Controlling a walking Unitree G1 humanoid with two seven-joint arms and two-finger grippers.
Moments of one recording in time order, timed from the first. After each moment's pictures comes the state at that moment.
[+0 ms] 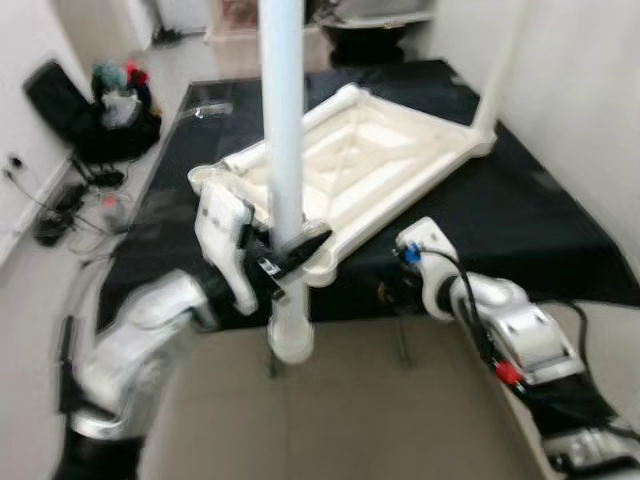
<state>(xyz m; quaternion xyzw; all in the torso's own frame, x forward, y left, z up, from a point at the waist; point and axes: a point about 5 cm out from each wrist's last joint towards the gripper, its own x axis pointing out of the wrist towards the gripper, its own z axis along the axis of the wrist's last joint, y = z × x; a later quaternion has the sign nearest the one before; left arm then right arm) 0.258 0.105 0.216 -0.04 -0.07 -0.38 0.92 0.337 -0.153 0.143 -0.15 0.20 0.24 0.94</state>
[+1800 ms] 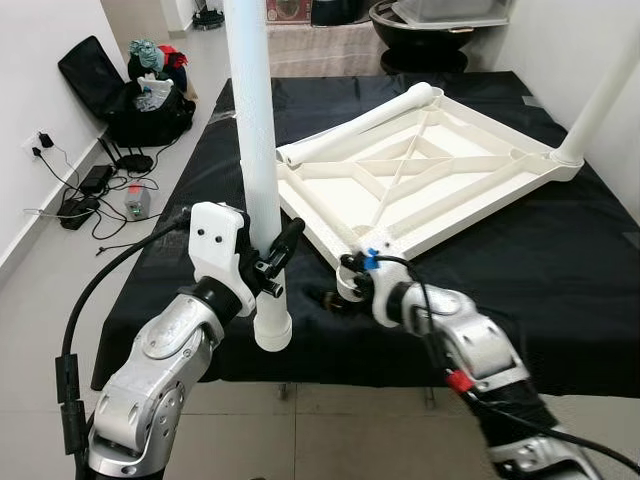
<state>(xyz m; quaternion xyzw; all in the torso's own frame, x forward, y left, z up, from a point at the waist) 0.260 0.115 0.223 -0.04 -0.11 -0.22 0.97 0.327 -0.083 0.172 0.02 0.10 0.38 0.92</state>
